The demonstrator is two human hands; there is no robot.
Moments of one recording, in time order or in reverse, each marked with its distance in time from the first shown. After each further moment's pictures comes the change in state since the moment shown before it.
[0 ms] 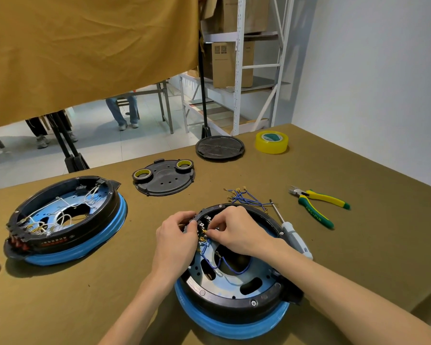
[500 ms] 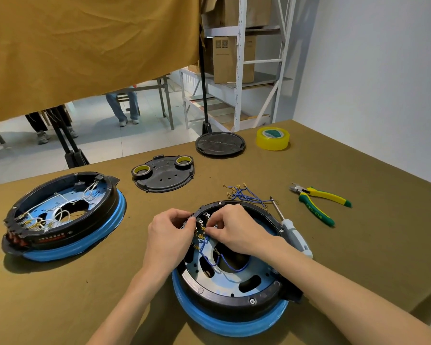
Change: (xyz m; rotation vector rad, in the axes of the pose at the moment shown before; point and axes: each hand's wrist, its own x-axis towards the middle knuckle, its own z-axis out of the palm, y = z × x) left_hand 0.002 -0.004 -0.009 -0.004 0.031 -0.018; right_hand 0.000 0.001 0.003 -0.010 -0.021 -0.010
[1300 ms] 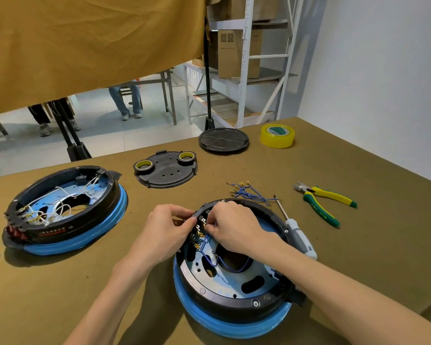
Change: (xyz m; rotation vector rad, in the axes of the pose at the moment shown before) left_hand 0.016 0.000 -0.021 0.112 -0.248 0.048; right_hand 0.002 -0.027 -0.001 -0.328 -0.022 0.043
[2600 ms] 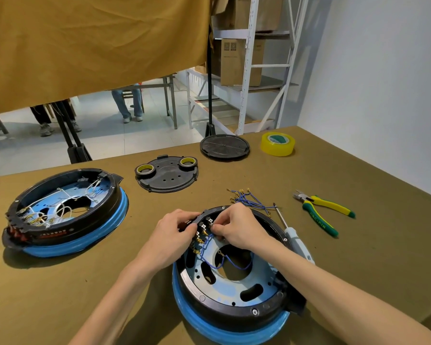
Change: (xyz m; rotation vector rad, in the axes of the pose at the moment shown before) left_hand 0.006 -0.004 0.007 0.006 -0.117 0.075; right_hand 0.009 0.023 0.004 0.501 -0.038 0.196
